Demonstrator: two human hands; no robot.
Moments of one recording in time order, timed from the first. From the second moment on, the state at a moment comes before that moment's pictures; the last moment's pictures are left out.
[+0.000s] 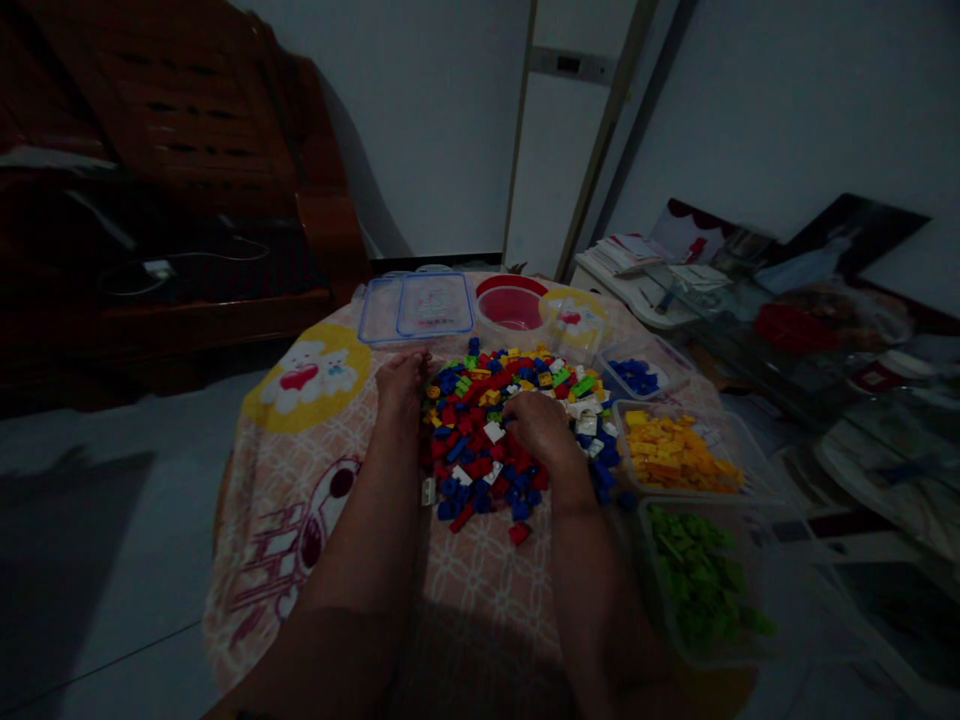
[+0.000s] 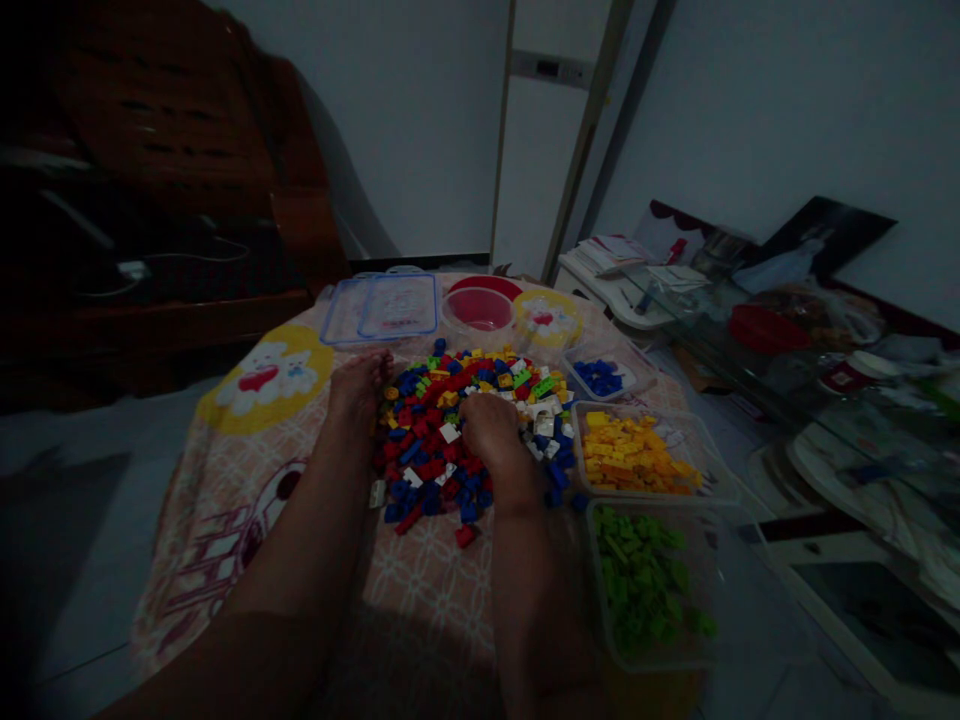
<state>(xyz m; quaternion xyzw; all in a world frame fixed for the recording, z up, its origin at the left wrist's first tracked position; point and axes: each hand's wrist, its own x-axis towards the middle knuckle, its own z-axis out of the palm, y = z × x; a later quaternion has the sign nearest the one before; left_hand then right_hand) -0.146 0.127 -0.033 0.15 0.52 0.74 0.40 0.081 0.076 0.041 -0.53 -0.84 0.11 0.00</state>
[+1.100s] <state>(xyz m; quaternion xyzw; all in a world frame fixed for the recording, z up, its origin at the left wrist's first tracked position) -0.141 0.120 -0.026 0.15 0.51 0.74 0.41 0.098 0.081 0.036 -0.48 -0.66 0.48 0.31</state>
